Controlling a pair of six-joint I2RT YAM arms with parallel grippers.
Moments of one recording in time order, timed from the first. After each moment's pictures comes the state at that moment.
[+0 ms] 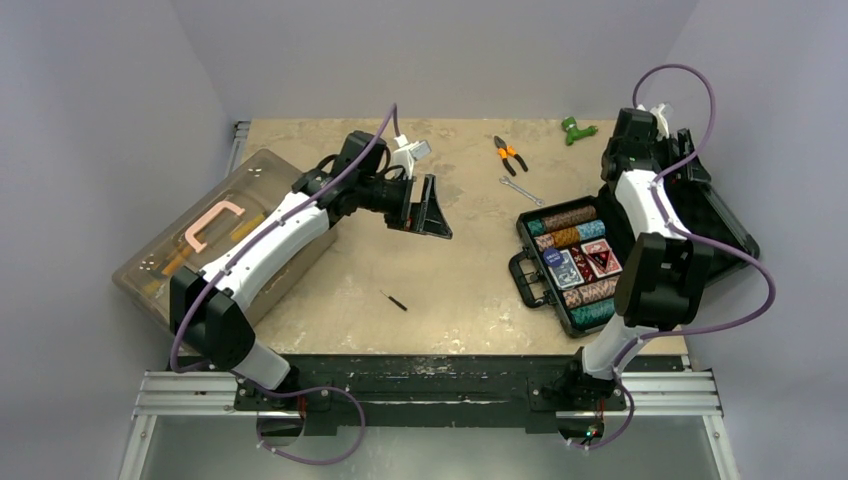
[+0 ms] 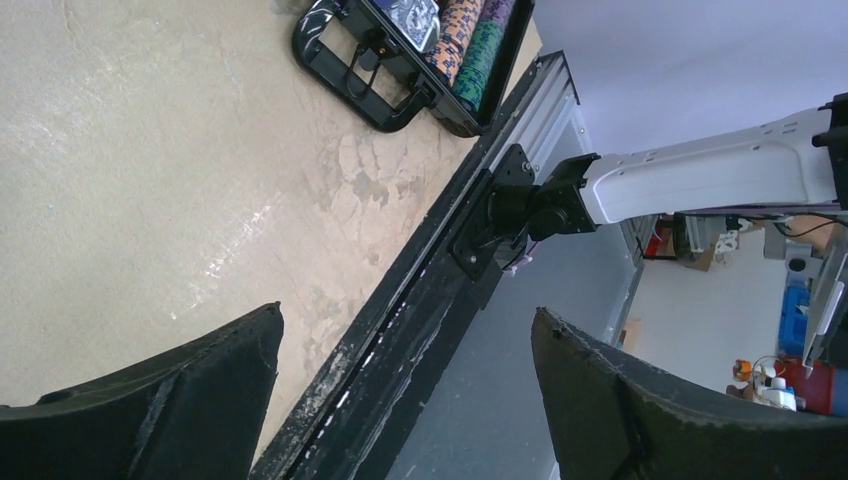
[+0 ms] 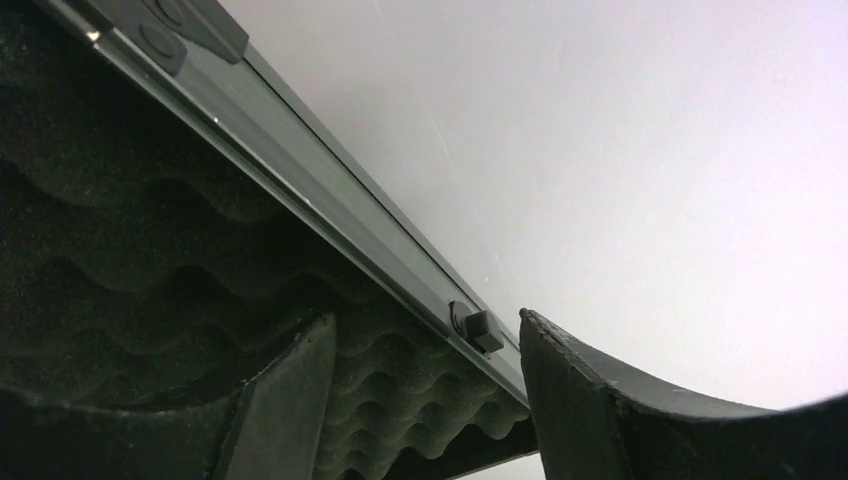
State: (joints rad) left arm -0.56 1.54 1.43 -0.61 0.72 -0.45; right arm -0.16 1.72 1.39 -0.21 1.16 -0.55
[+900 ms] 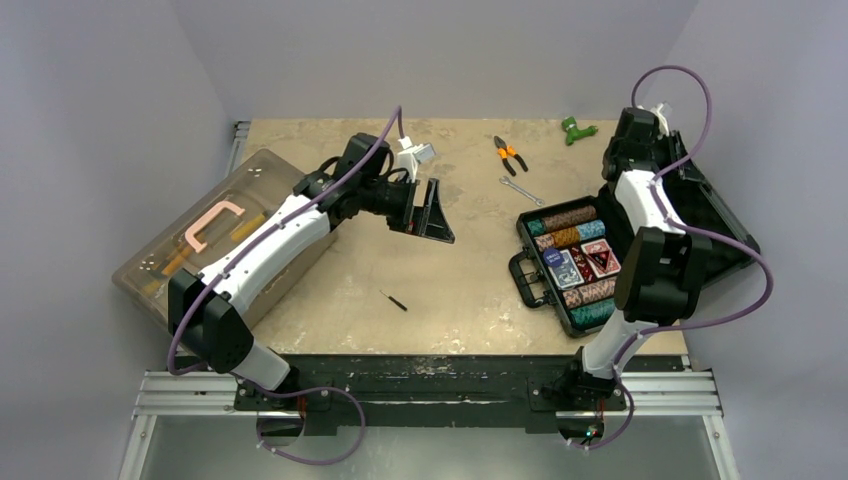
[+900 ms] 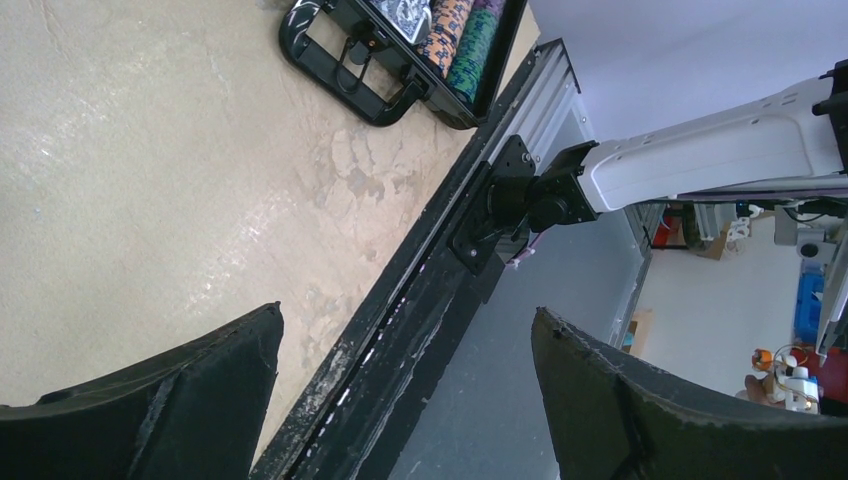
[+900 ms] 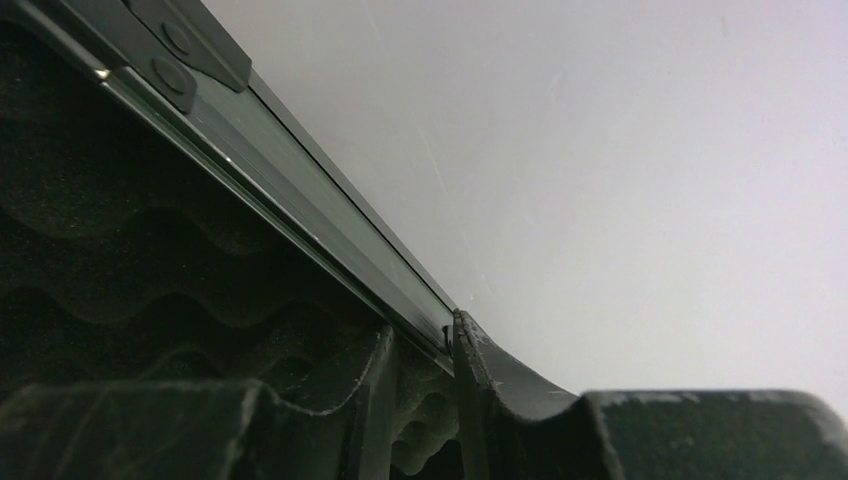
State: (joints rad) left arm -0.59 1.52 1.43 -0.62 0.71 -0.43; right arm -0.18 1.76 1.39 -0.09 1.18 -0.70
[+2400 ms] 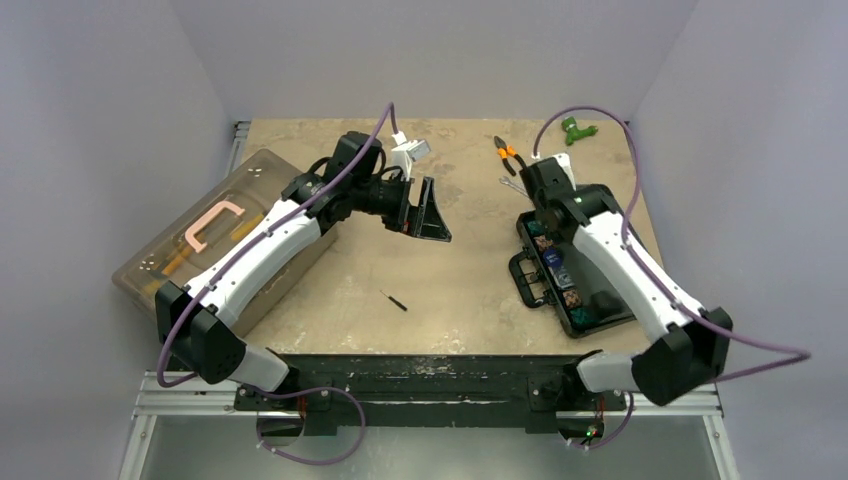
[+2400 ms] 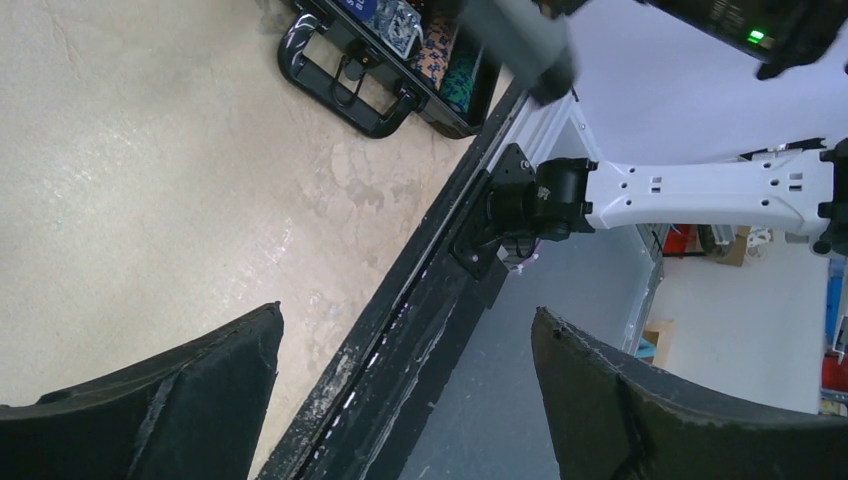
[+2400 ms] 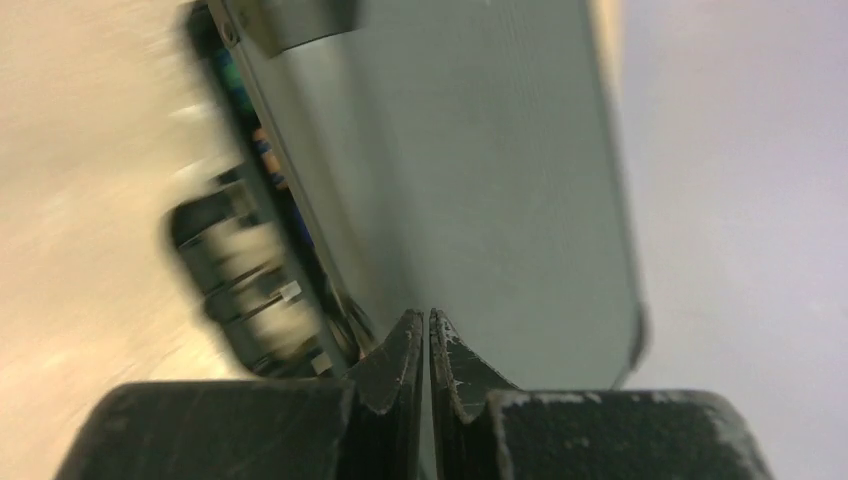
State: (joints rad) left arm -0.59 1.46 1.43 -0.62 0.69 -0.42; right arm 0.42 1.39 1.30 -1.03 0.79 0.16
